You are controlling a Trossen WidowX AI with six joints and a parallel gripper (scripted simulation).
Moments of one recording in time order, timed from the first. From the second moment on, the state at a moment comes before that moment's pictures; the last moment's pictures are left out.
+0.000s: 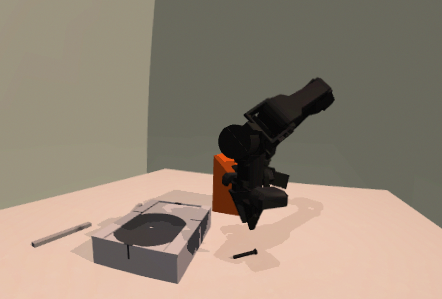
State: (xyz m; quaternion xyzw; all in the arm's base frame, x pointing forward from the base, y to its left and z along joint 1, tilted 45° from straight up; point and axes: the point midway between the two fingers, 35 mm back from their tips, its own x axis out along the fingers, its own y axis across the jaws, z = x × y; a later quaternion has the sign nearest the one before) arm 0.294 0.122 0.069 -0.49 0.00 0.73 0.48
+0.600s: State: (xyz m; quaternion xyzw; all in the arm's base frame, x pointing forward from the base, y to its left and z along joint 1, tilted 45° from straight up) arm 0.295 0.137 0.054 -0.49 -0.01 0.73 0.48
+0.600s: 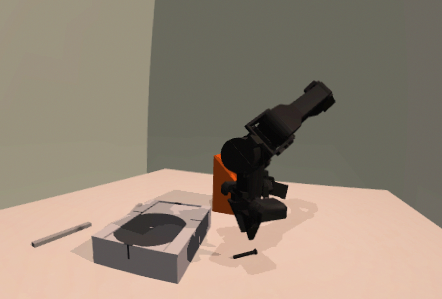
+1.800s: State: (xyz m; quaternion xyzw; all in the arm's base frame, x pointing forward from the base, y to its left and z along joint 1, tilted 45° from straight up) arm 0.285 0.176 0.021 -0.49 -0.01 0.73 0.48
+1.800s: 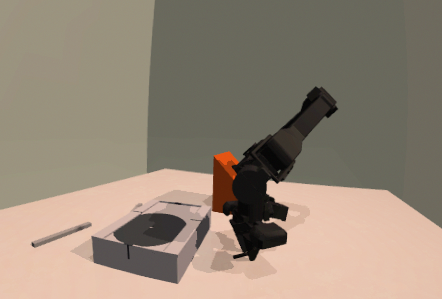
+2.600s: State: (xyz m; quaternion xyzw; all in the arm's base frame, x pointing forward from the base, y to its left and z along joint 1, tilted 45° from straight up) arm 0.285 0.175 0.019 -0.49 -0.01 0.73 0.48
